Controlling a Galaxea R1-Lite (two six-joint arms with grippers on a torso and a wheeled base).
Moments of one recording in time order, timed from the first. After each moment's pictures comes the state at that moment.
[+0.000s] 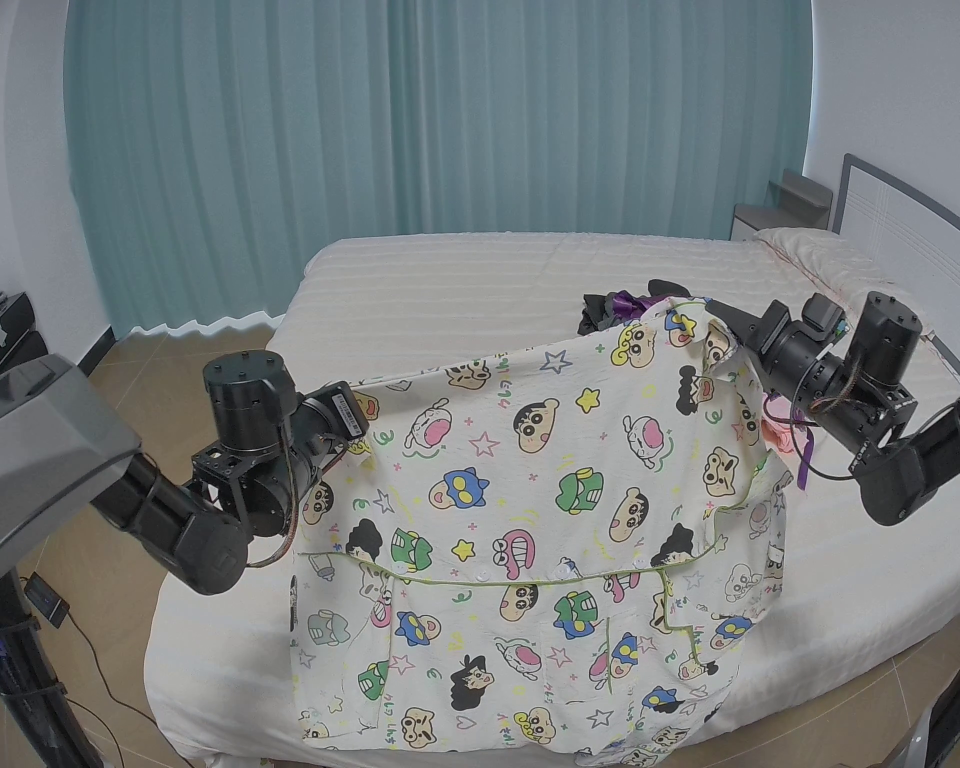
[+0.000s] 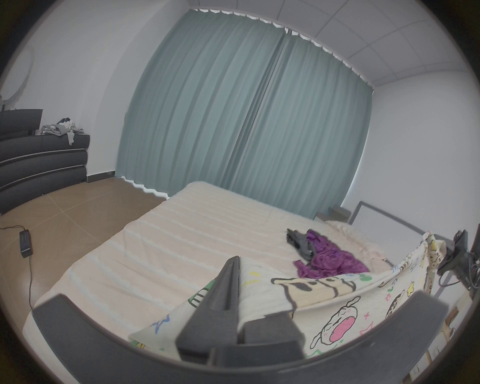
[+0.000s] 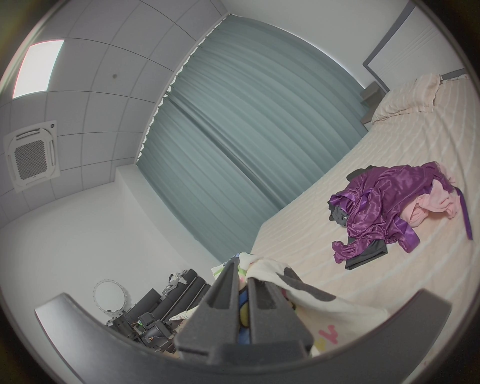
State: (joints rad) left arm -0.38 2.06 -0.86 -1.03 0.34 -0.41; right arm 0.20 1.92 -0.84 -1.19 0.27 0.75
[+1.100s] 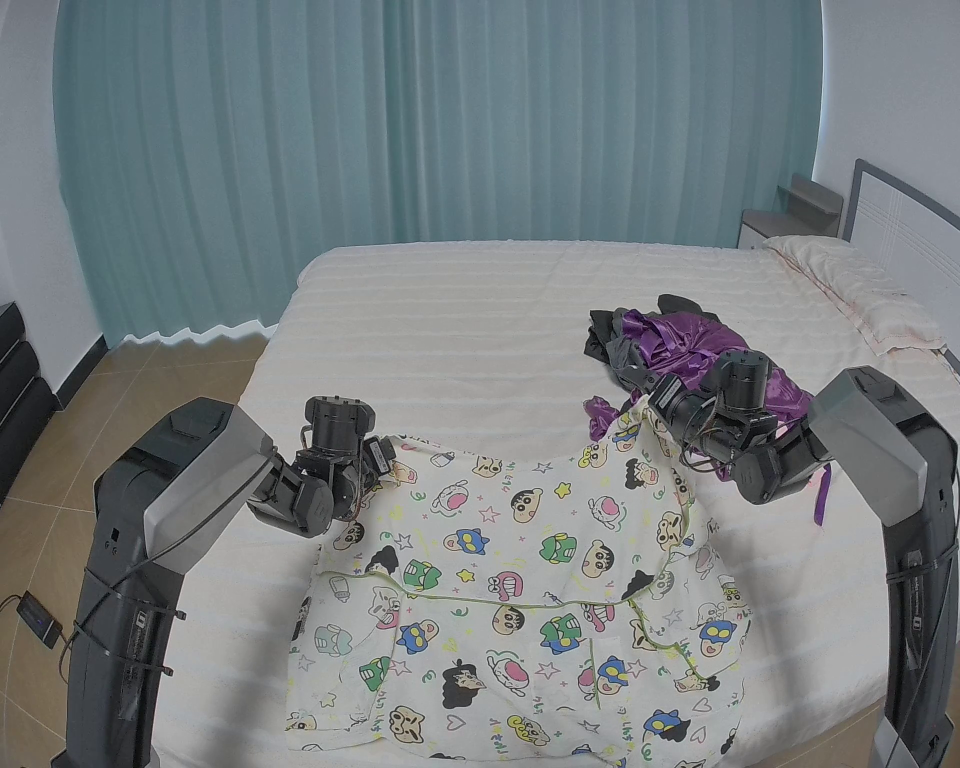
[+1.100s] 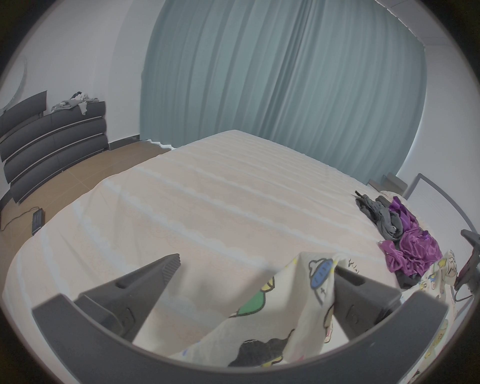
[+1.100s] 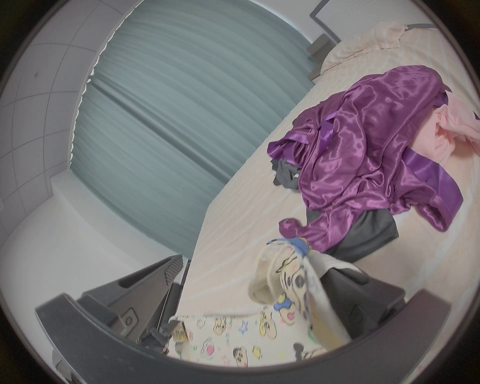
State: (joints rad) left arm -0.27 2.61 -1.53 -0.57 0.34 -0.51; right arm 0.18 2.52 -1.48 -0.85 0.15 0.85
